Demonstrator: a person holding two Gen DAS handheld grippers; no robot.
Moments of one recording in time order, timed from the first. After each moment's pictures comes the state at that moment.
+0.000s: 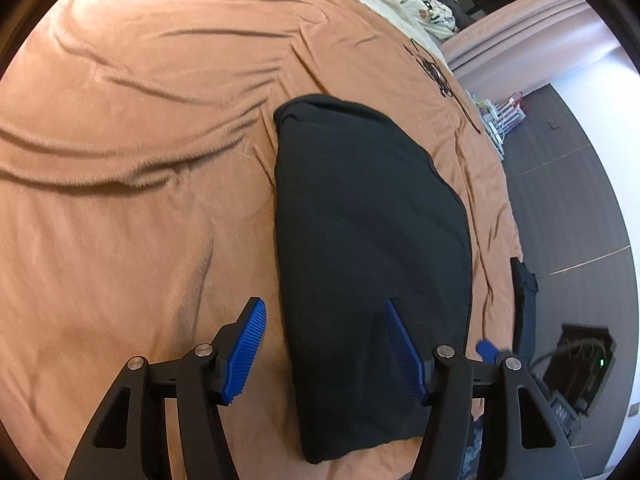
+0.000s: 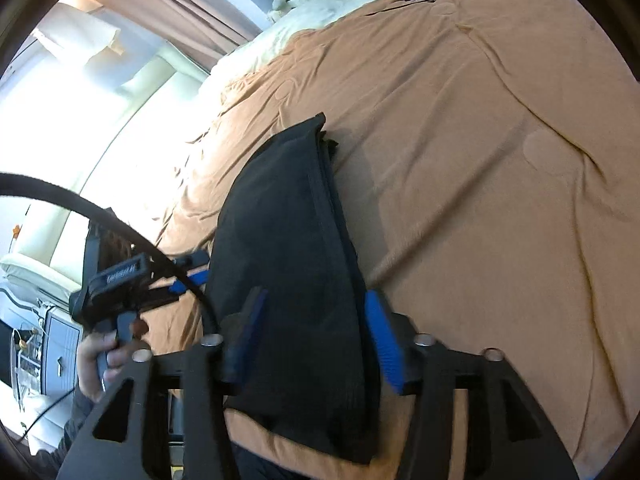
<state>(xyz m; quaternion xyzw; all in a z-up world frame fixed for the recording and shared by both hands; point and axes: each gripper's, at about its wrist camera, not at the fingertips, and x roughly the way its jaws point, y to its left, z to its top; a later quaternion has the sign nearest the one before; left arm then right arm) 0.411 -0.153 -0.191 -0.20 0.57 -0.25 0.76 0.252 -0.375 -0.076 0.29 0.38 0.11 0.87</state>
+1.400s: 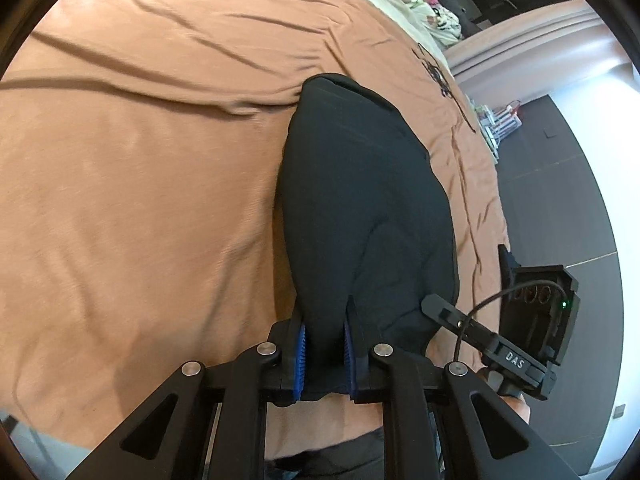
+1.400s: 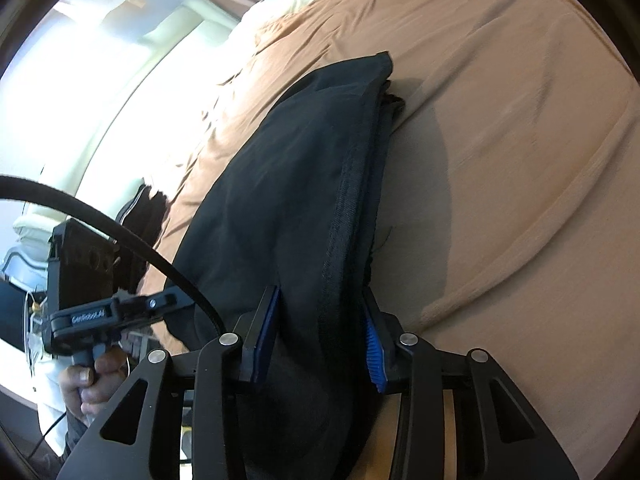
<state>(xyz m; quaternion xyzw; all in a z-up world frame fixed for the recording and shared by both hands) 0.354 -0.076 -0.182 -0.23 0.58 -0.25 0.74 0.304 -0.311 -0.109 0.28 0.44 0.19 0.83</state>
